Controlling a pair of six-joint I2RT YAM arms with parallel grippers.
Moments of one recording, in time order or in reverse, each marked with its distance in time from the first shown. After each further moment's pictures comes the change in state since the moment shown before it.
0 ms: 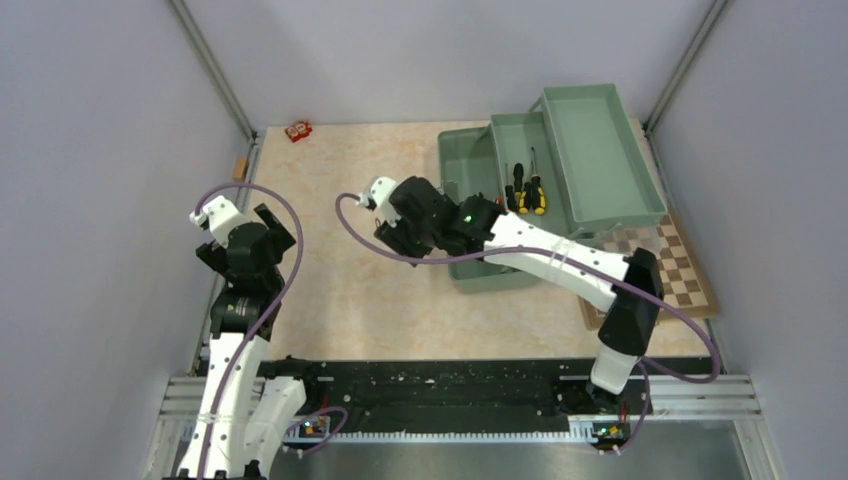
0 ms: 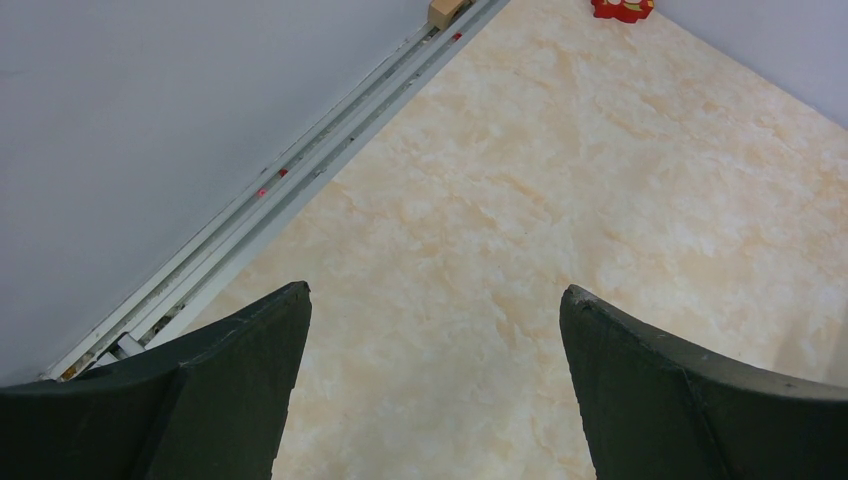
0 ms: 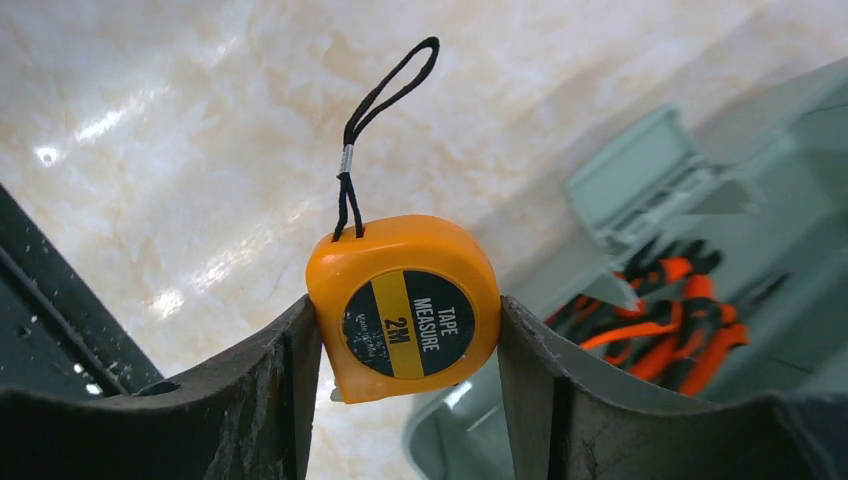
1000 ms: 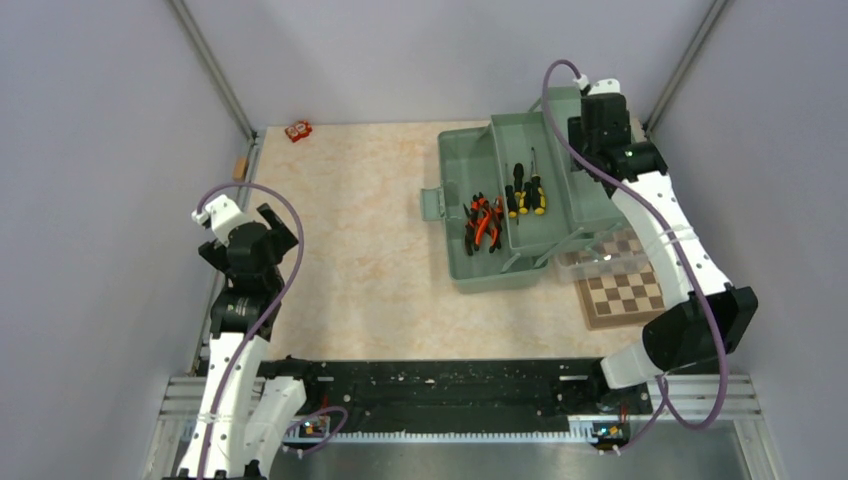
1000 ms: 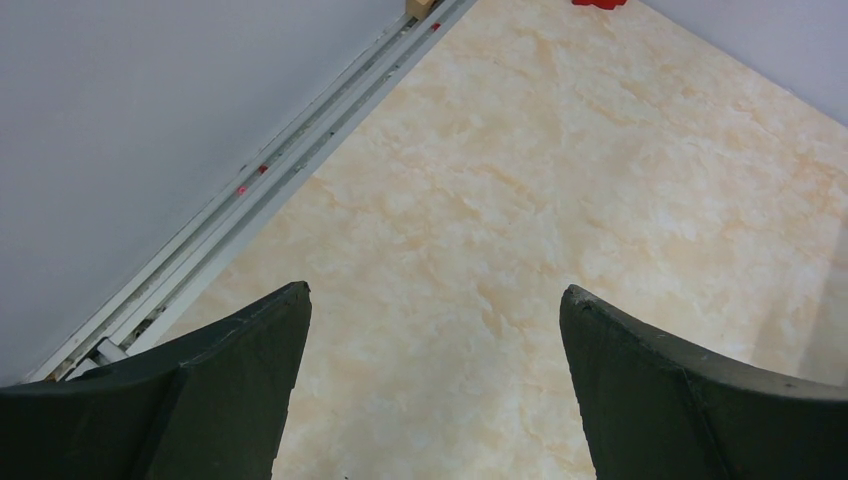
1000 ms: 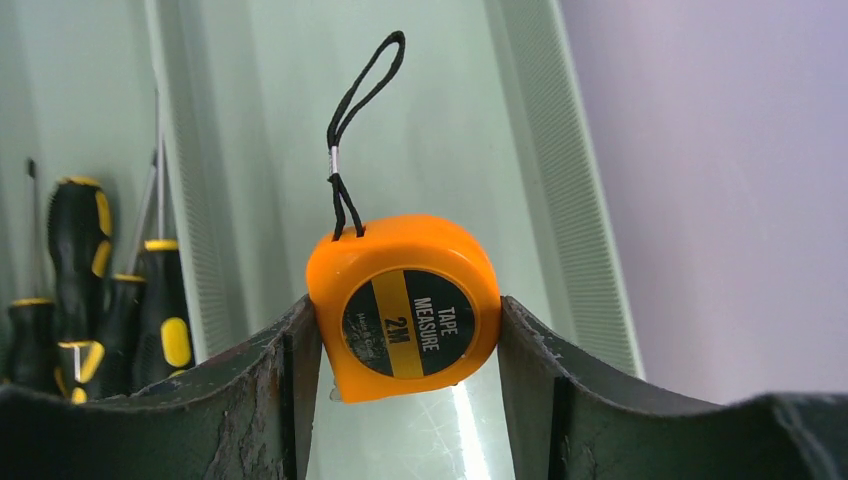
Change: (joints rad) left arm -0.002 0.000 0.000 0.000 0.030 0.000; right arm -0.803 -0.295 -0.057 -0.021 0.336 0.061
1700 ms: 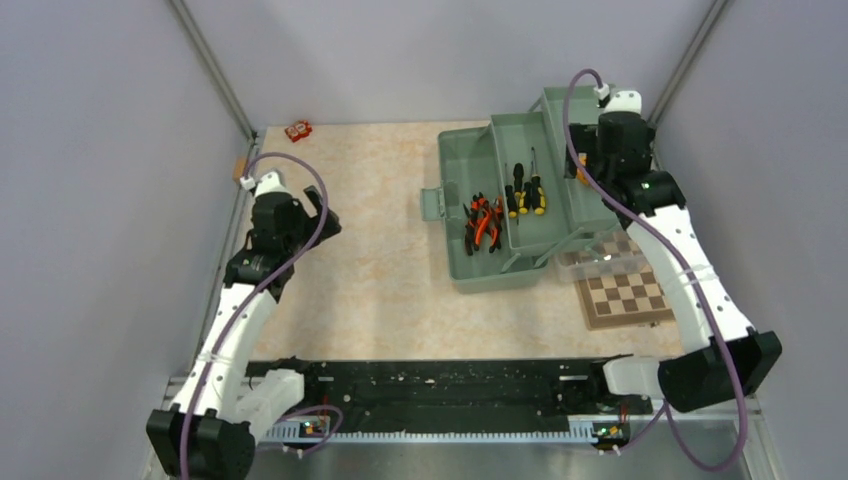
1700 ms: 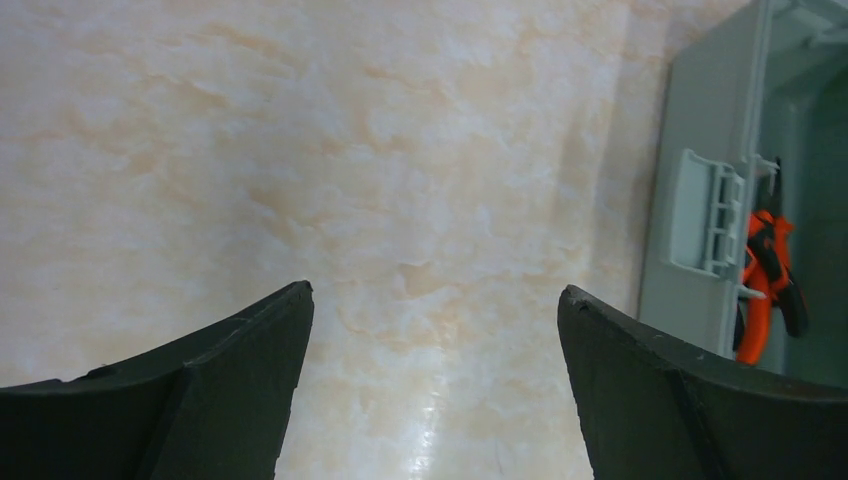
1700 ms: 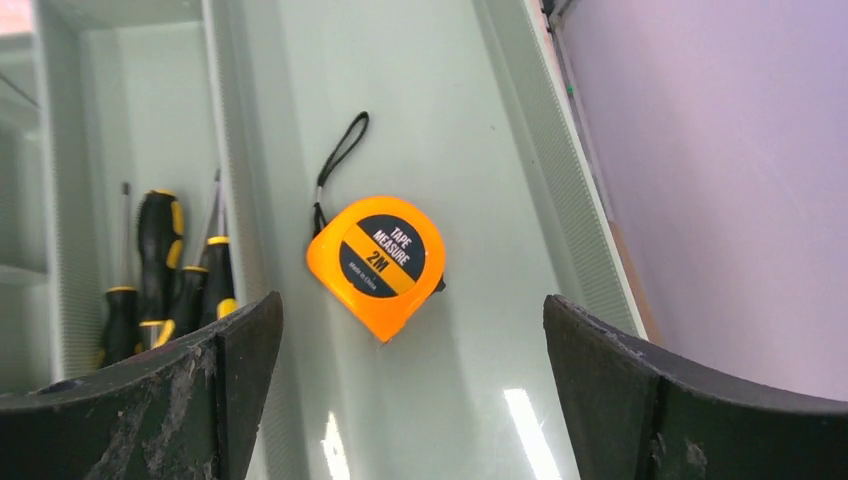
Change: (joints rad) left arm -0.068 0.256 0.112 -0.031 0.416 -0.124; right arm -0.014 -0.170 -0.197 0.106 -0.039 0.078
